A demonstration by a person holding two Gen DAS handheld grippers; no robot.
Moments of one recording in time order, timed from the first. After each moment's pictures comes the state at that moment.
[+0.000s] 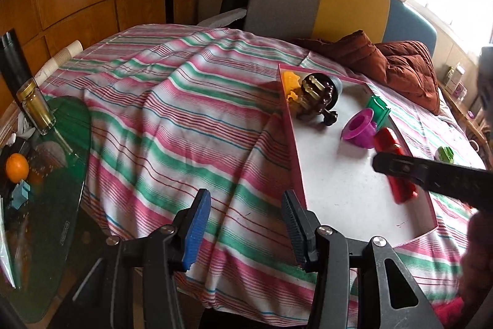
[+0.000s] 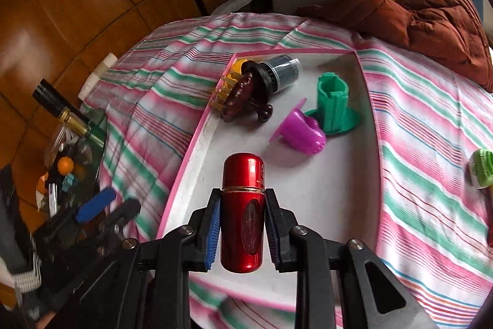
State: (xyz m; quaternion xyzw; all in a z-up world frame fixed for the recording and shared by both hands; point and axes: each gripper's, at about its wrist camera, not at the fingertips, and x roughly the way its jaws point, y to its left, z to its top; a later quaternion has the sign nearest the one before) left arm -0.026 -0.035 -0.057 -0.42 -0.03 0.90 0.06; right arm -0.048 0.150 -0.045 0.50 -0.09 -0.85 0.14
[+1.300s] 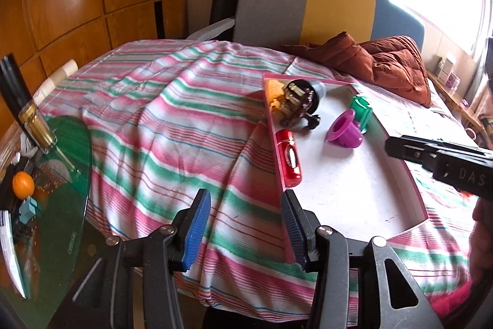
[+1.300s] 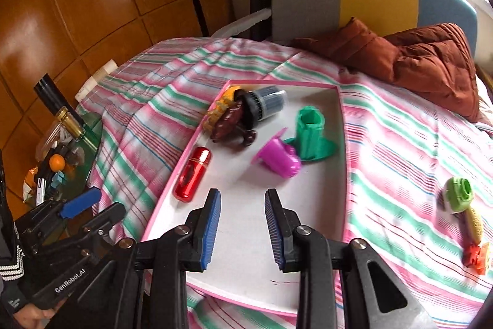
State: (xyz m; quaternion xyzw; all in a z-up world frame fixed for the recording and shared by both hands) left arm -0.013 -0.017 -0.040 -0.40 0.00 0.91 0.08; right arm -0.025 0.172 -0.020 0.44 -0.03 -0.89 0.13
